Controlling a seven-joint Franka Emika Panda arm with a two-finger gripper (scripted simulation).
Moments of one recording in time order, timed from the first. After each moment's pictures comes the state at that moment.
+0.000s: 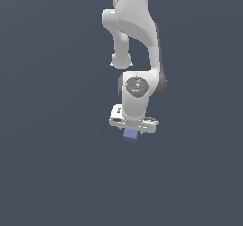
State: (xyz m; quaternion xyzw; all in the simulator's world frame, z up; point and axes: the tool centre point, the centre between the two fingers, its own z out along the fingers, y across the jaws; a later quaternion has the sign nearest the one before) arm 0.035 0.046 0.073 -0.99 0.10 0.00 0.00
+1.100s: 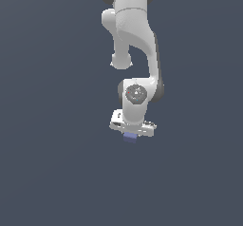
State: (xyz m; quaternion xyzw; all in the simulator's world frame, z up) arm 0.035 0.046 0.040 -0.99 0.10 0.00 0.00
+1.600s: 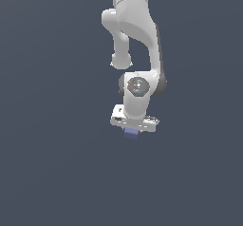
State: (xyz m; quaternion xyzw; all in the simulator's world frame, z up) arm 0.026 0.051 0.065 -0.99 0.10 0.00 0.00
